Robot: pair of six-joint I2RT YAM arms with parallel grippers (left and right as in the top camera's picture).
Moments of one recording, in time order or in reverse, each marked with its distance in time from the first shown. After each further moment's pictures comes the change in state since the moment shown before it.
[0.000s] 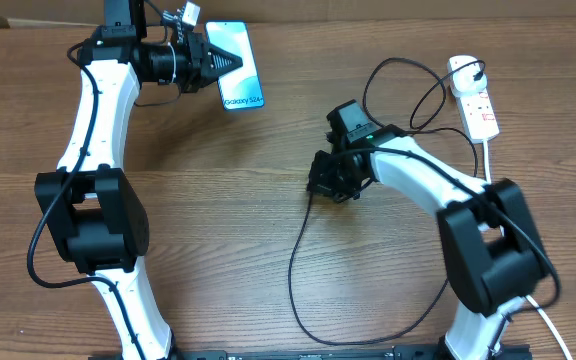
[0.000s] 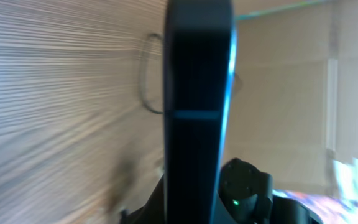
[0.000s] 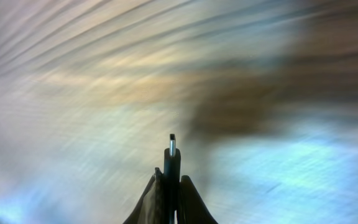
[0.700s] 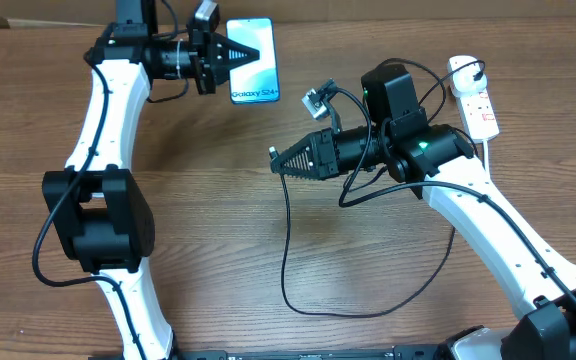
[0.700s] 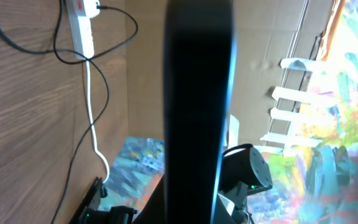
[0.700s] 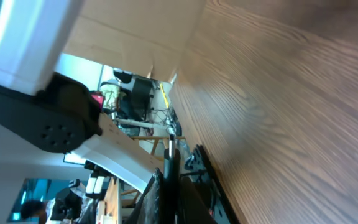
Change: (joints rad) left arm -0.039 0.000 0.000 0.051 0.391 -0.310; right arm -0.013 -0.361 0.026 0.175 -0.664 -0.200
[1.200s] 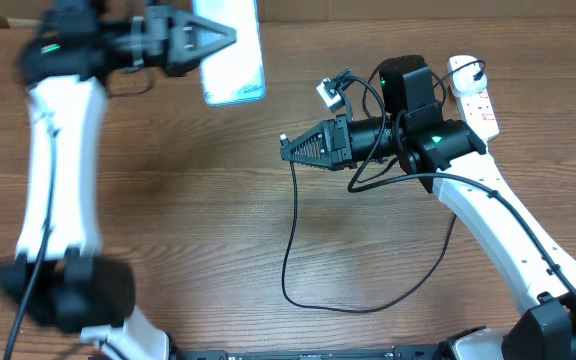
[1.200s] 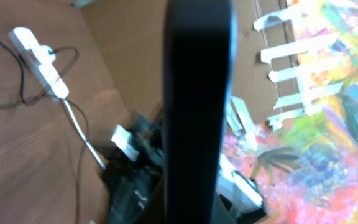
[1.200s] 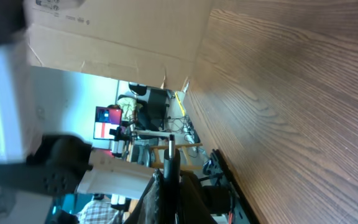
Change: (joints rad) left arm 0.082 -0.350 -0.002 -0.098 0.011 0.182; right arm -0.065 0.000 0.000 0.023 -0.063 0.119
